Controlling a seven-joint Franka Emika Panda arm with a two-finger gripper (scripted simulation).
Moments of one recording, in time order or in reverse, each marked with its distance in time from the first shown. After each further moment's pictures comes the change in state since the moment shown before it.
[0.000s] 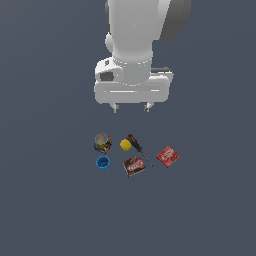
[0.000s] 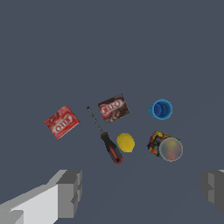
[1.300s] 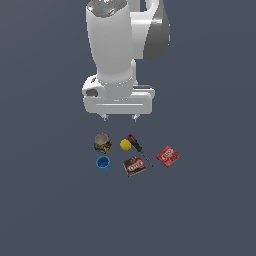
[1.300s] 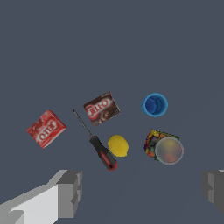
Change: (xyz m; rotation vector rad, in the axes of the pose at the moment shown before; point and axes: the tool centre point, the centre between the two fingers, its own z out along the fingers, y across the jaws) arm 0.000 0.038 0.042 0.027 -0.010 0.091
